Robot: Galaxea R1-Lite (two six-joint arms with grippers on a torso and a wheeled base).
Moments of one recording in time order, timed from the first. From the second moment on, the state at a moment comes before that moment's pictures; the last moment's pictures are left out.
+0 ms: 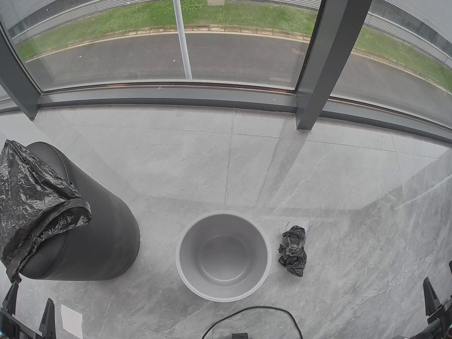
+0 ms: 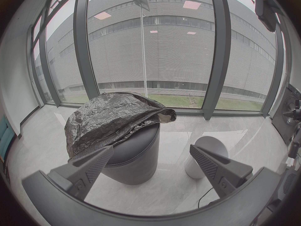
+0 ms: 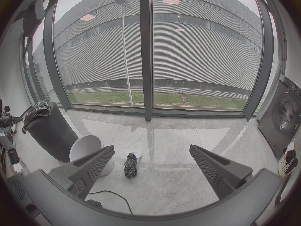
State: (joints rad) left arm 0.00 0.02 -0.02 -0.01 0.04 0.01; right arm 0.00 0.02 -0.02 0.00 -0.01 0.03
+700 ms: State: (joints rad) left arm -0.07 0.14 -0.24 -0.01 -0.04 -0.07; right arm 0.18 0.44 -0.45 -0.15 0.06 0.23
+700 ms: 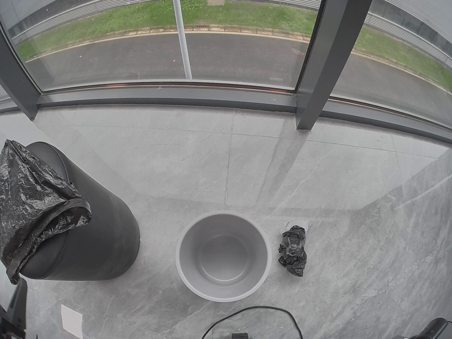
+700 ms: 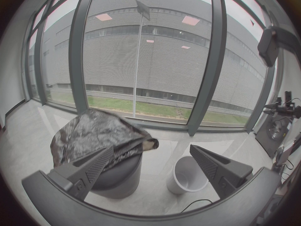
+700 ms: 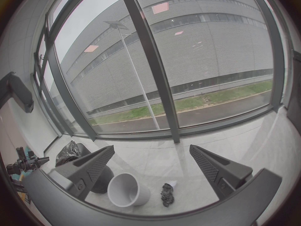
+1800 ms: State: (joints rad) left arm -0.16 1.08 -0.47 -0.38 0.05 0.71; right arm 0.34 0.95 -0.45 -0.49 0.07 0.25
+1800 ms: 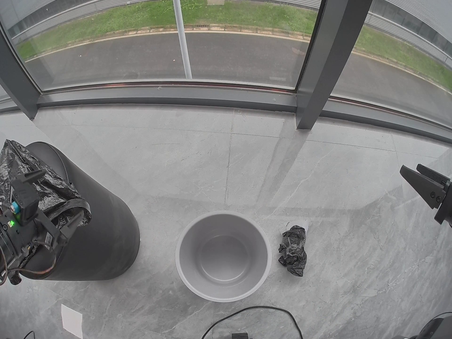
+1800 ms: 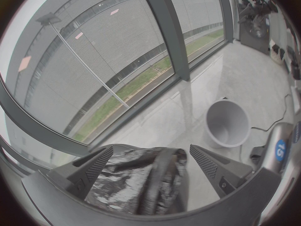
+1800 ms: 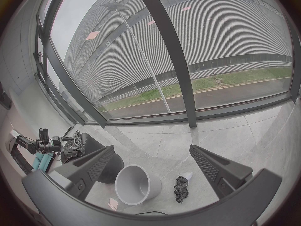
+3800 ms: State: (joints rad) left arm -0.08 1.19 -0.41 -0.57 0.08 0.93; right arm 0.34 0.94 -0.43 -0.49 0.07 0.26
